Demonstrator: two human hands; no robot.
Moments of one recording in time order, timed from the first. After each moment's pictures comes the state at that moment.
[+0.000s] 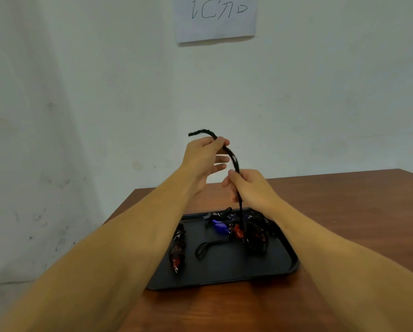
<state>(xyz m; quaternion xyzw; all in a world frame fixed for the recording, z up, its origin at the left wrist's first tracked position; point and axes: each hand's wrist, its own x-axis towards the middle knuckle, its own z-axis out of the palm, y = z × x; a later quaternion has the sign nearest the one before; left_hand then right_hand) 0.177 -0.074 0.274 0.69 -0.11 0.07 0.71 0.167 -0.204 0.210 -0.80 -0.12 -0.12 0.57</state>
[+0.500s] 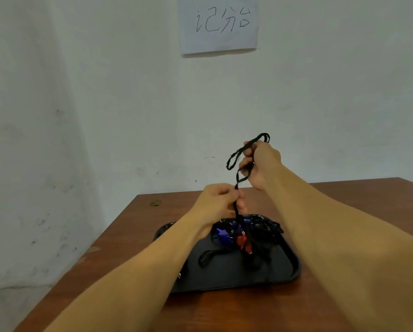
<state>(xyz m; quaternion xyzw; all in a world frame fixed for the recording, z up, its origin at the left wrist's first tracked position) 0.153 -0.073 0.213 0.74 -0.16 -0.03 0.65 0.179 -0.200 0.281 -0.44 0.05 -0.10 0.89</state>
